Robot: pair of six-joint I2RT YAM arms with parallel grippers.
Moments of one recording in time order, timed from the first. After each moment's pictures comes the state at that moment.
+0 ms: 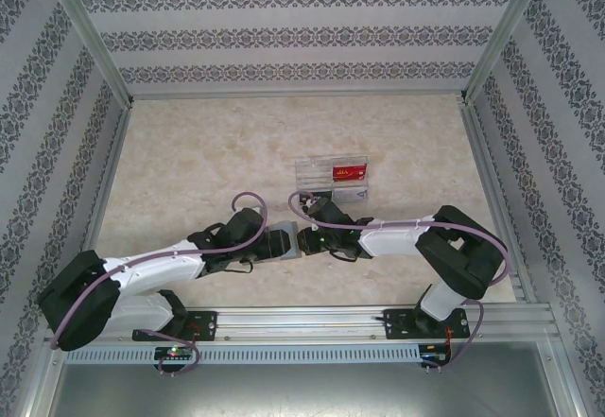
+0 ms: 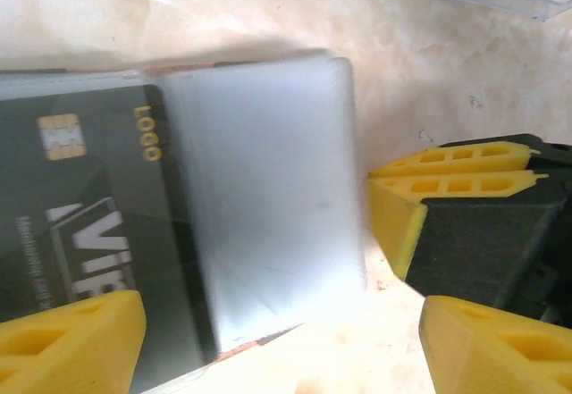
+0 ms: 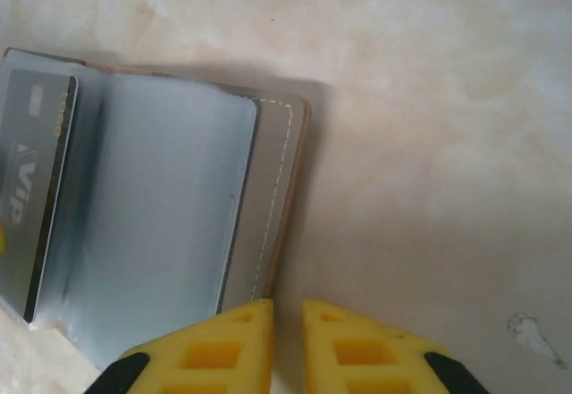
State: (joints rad) left arm -0.80 1.21 0.49 -0.14 0.05 -0.95; right arm 0.86 1.62 0.66 0.05 -0.14 0.64
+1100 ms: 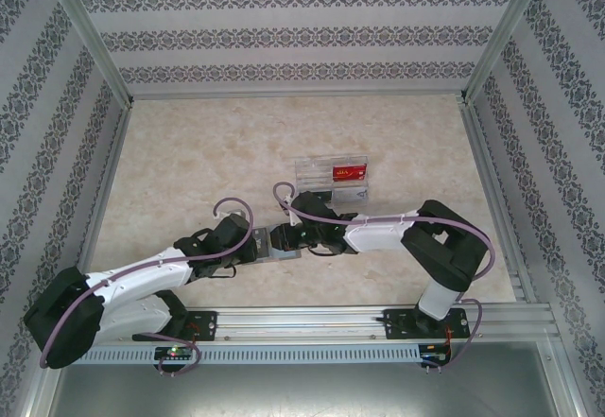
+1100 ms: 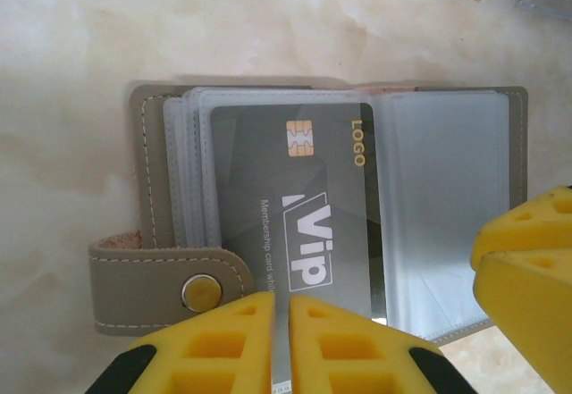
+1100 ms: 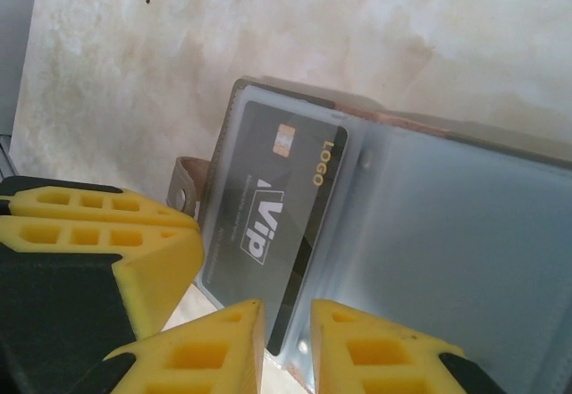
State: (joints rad) left arm -0.74 1.09 0.42 -0.30 -0.10 -0.89; right arm 0.91 1.72 0.79 0.17 -0.35 0.77
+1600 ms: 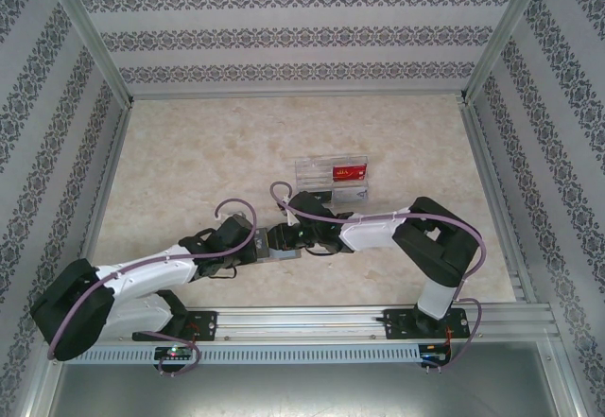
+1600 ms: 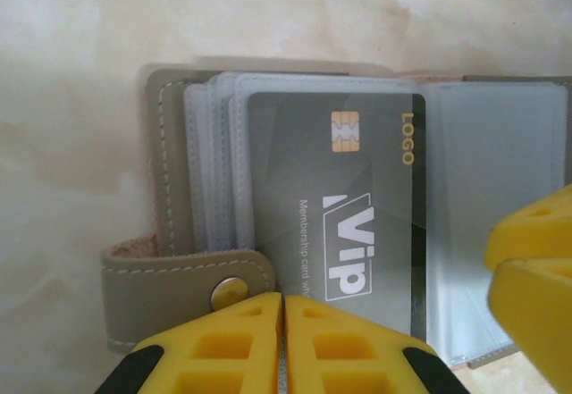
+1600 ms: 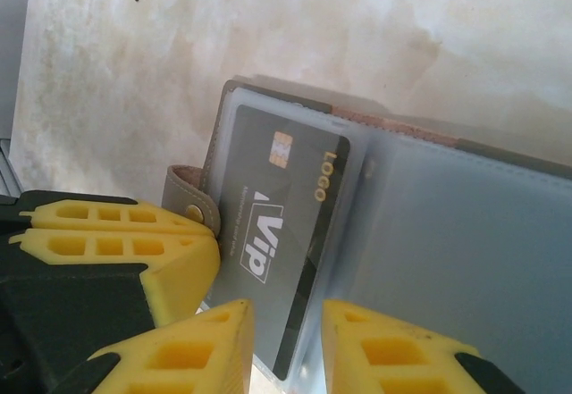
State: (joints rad) left arm -0.74 1.16 0.41 -0.27 -0.10 -0.89; right arm 0.91 1.77 0.81 0.19 -0.36 0.79
